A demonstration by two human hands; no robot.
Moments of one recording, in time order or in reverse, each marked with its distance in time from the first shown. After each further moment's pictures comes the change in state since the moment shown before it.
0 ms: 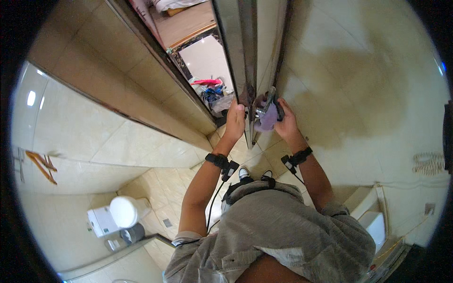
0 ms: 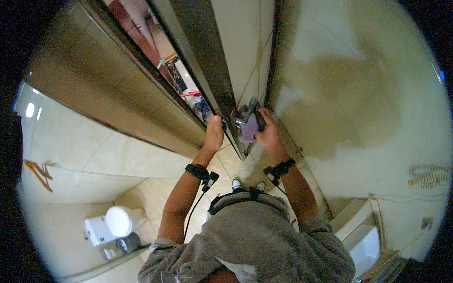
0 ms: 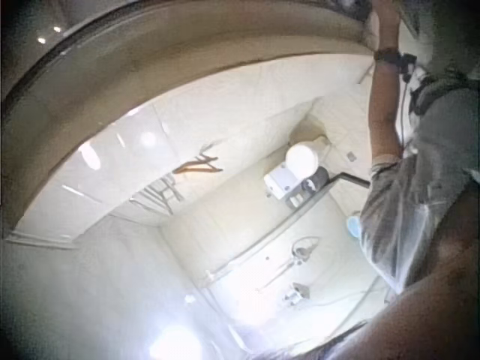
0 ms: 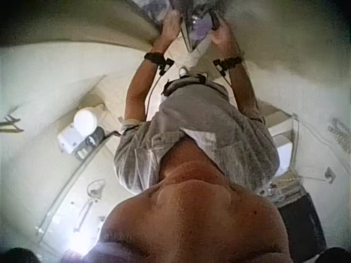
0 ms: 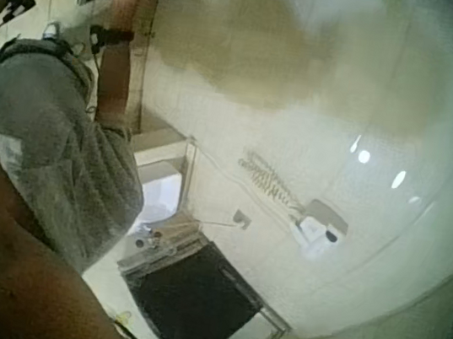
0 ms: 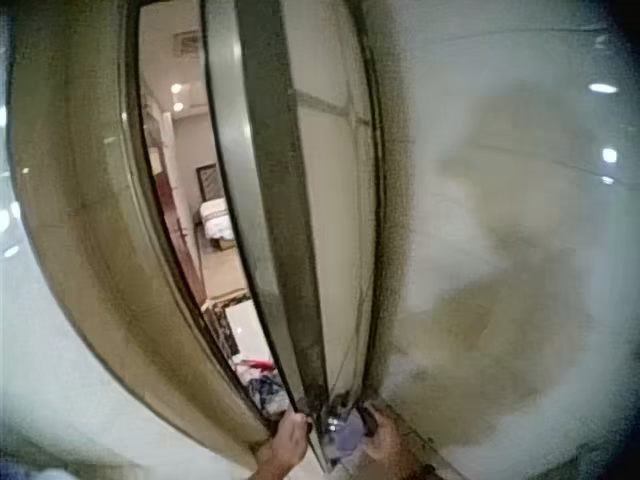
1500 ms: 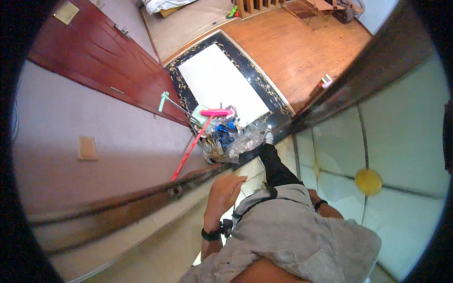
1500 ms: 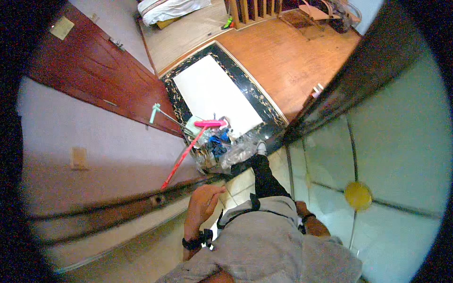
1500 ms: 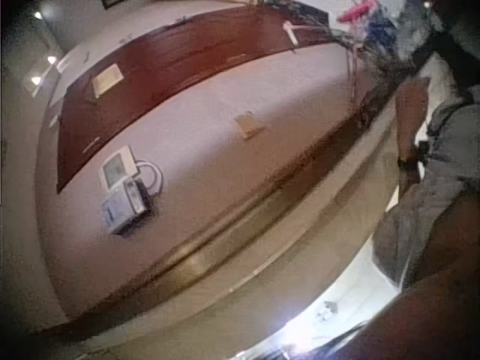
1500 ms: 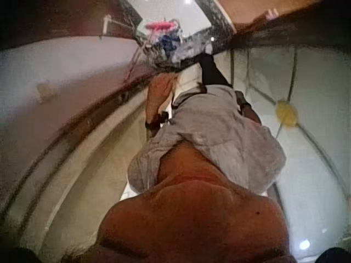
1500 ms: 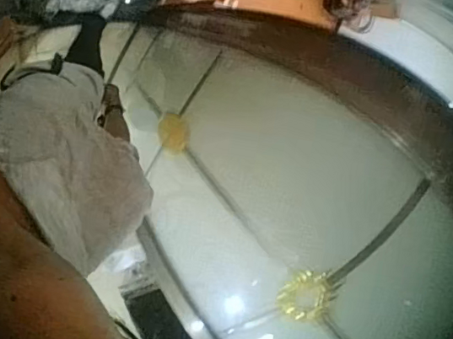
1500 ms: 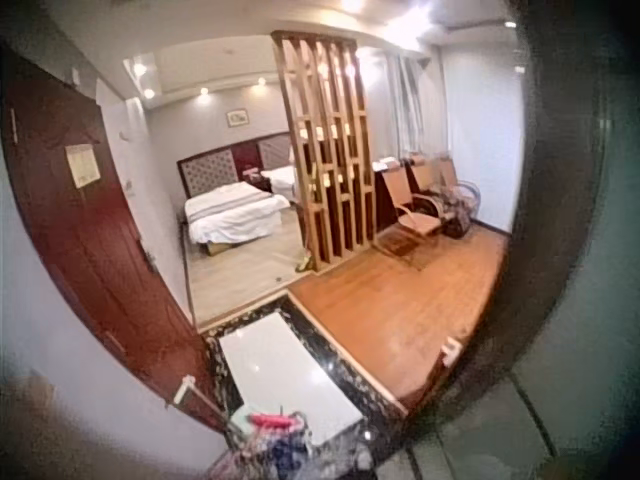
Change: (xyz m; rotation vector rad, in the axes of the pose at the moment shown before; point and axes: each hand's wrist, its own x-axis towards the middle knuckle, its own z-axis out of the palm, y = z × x) left_hand 0.288 -0.203 -0.134 0.363 -0.354 -0.190; right_hand 0.147 0.092 -0.325 -1.583 -0.071 0.607
